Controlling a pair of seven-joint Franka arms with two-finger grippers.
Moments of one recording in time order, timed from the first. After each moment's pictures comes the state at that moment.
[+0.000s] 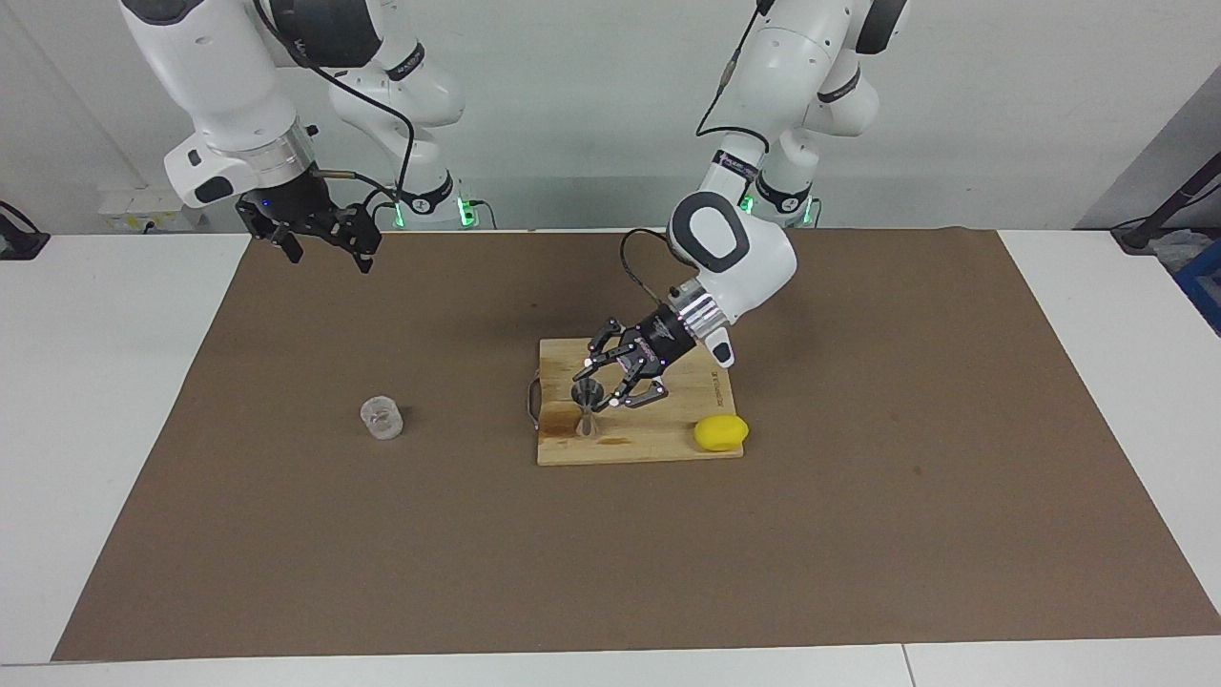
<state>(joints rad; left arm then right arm) -0.49 0.35 -0.16 -1.88 -1.79 2.68 -1.19 -0.03 -0.01 0.09 -1.61 0.00 1.55 0.26</state>
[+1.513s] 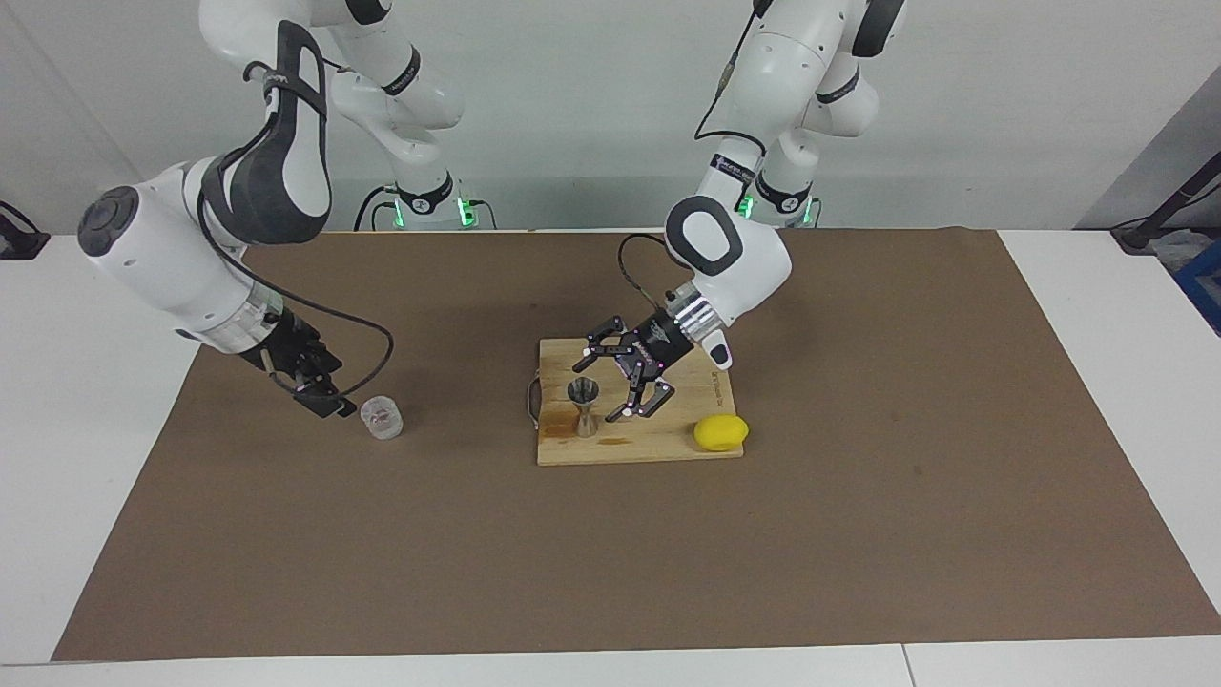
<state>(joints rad) -0.51 0.35 -0.15 -1.87 -1.74 2.71 -1.18 -0.17 0.30 0.08 -1.66 0.29 1.89 0.95</state>
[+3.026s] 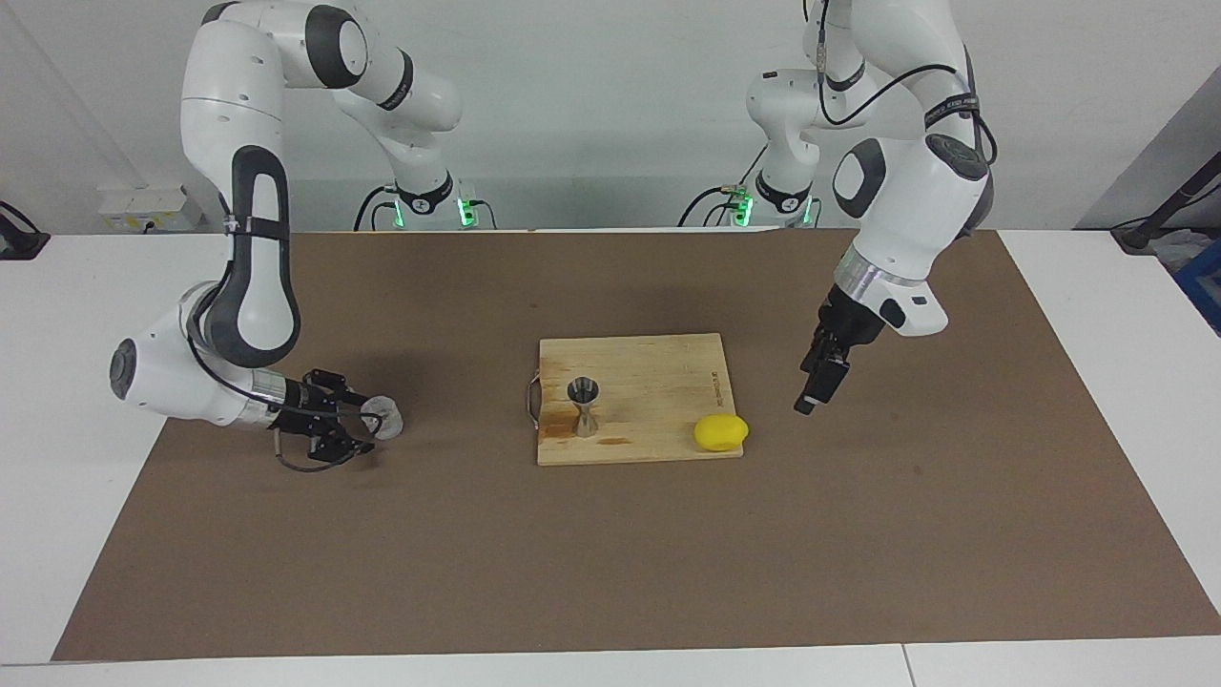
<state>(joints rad) -0.12 0.14 -0.13 -1.84 -0.14 2.26 -1.18 -0.28 0.54 0.09 -1.70 0.46 1.88 0.90</state>
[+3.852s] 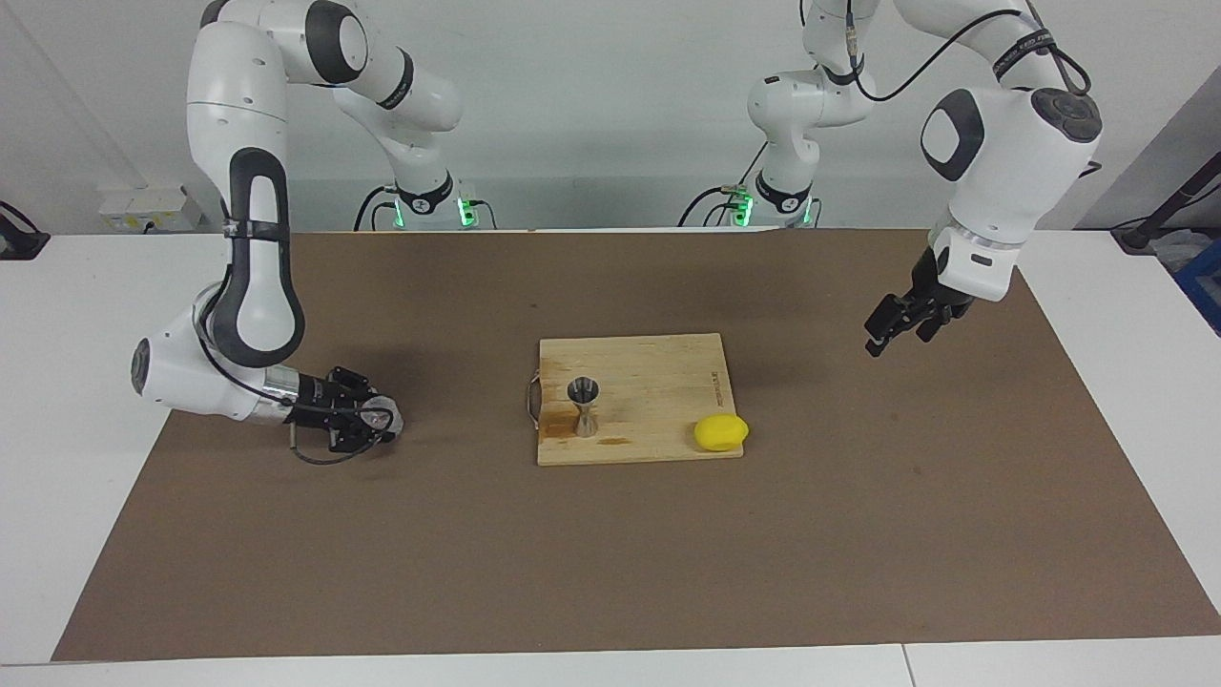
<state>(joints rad) 0.04 0.02 -0.13 -1.82 -0.07 1.93 -0.24 -0.28 0.52 0.09 -1.77 0.60 1.89 0.81</state>
